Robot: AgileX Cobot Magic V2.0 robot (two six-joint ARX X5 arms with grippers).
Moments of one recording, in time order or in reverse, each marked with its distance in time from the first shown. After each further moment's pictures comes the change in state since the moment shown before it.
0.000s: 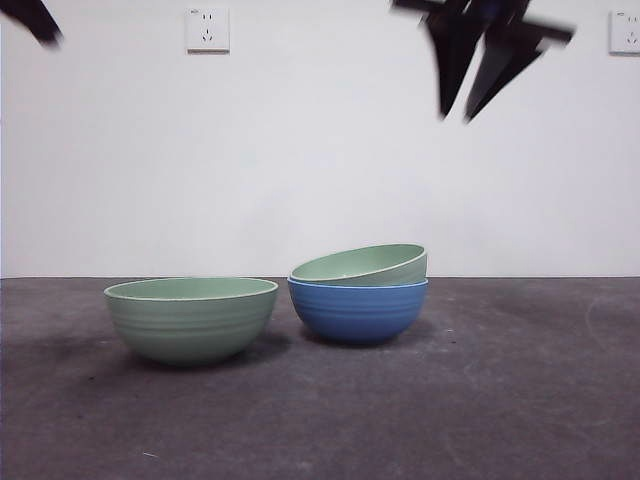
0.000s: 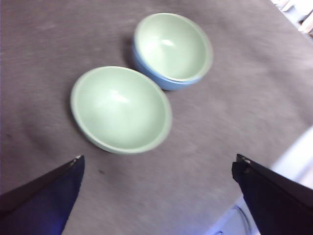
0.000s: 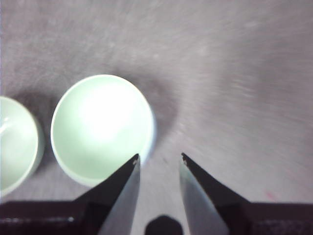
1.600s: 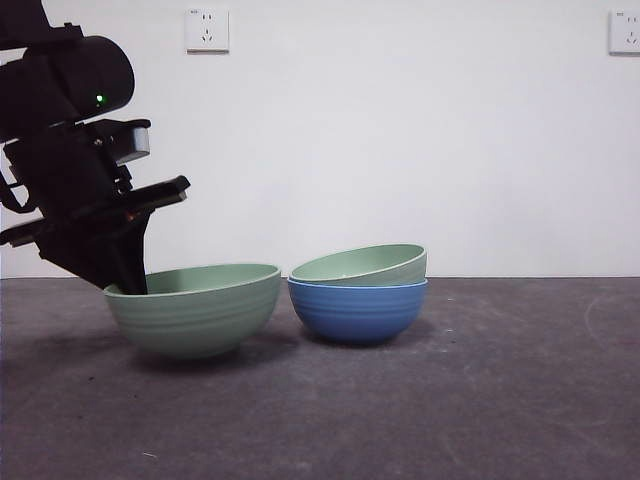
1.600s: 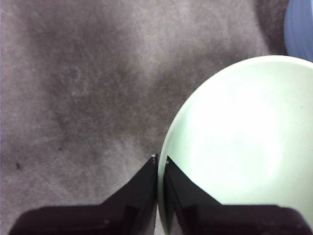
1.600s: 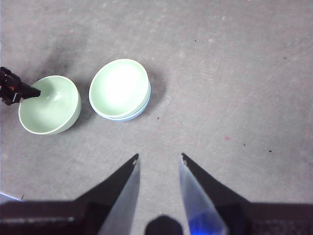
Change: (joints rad) left arm -0.232 0.744 0.186 0.280 -0.425 -0.182; right arm 0.000 -0.547 0.000 -0.334 0.002 -0.007
